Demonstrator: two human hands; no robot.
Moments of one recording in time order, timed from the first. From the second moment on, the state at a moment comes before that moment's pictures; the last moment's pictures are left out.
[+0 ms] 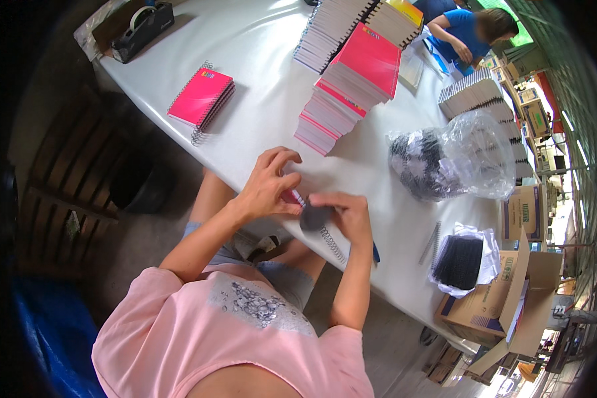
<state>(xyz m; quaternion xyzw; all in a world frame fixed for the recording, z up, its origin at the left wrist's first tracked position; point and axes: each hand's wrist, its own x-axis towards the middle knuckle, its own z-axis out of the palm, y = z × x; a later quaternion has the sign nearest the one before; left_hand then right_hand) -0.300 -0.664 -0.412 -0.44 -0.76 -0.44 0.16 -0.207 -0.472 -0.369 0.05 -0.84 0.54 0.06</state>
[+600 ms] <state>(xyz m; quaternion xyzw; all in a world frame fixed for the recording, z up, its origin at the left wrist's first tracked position) -0.326 -0.655 -0.440 -0.40 -0.65 -0.64 0.02 -0.221 -0.488 -0.368 -0.06 -0.77 0.62 0.12</state>
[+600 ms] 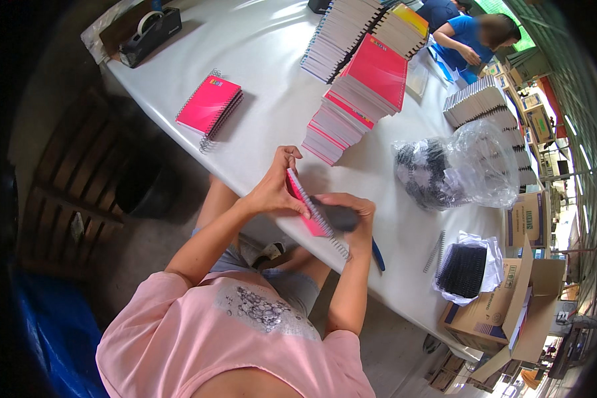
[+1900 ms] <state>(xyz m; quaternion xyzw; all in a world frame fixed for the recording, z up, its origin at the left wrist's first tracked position) -0.290 -0.670 -0.402 -0.23 -0.60 -0.76 0.11 -0.148 -0.561 -0.356 -0.16 -0.90 0.32 0.26</state>
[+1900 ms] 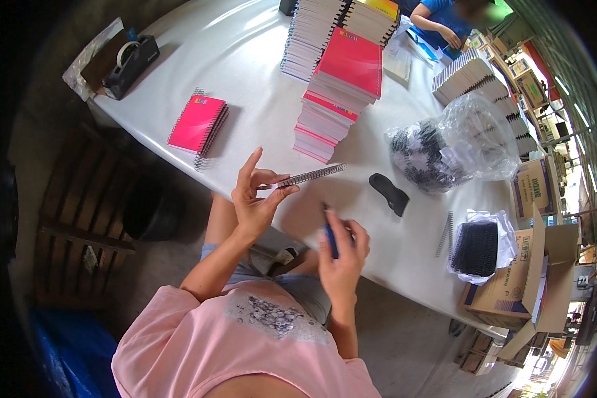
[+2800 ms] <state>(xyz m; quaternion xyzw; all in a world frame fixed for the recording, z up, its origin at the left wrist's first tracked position) -0.302 -0.688 -0.405 -0.07 -0.53 -0.84 0.12 -0.158 -0.547 -0.381 -0.20 -0.92 0.30 0.15</state>
